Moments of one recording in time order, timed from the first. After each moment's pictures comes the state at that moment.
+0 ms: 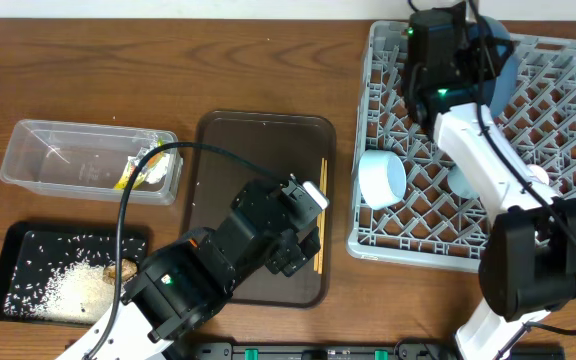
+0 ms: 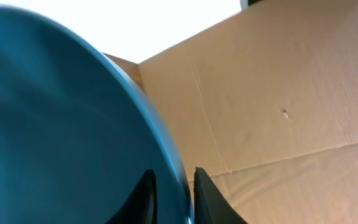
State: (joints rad) left arm -0.87 1.00 1.00 -0.73 -0.13 0.09; right arm 0.25 1.88 1.47 -0.11 1.23 -0.56
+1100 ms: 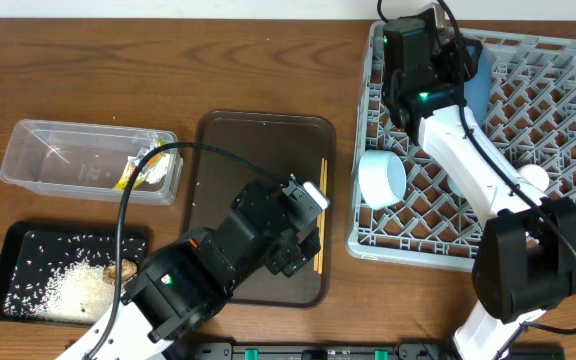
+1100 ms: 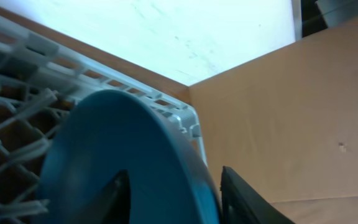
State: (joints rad) left arm -0.87 1.00 1.00 -0.73 -0.13 0.09; right arm 0.30 1.88 1.48 -0.22 1.04 -0.42
